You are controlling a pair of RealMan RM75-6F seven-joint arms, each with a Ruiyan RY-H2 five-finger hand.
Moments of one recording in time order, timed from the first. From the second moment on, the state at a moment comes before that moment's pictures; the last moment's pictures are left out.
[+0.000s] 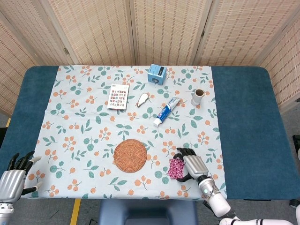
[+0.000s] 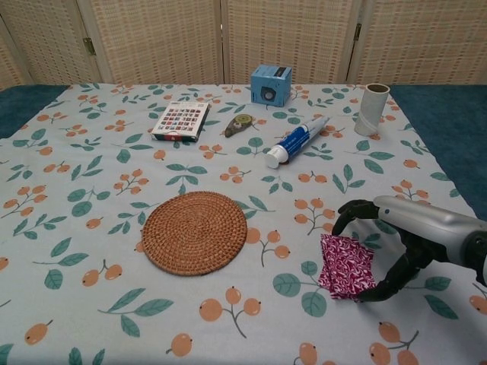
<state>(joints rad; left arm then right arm) -0.05 -1.25 0.03 -1.37 1.57 1.49 -0.06 0.49 -1.54 0.05 -1.81 -0.93 1.04 -0.44</state>
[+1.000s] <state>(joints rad) -0.06 -1.21 -0.01 -1.44 1.55 1.52 0.01 0.32 -1.21 -0.01 -1.85 -1.32 1.39 -0.36</state>
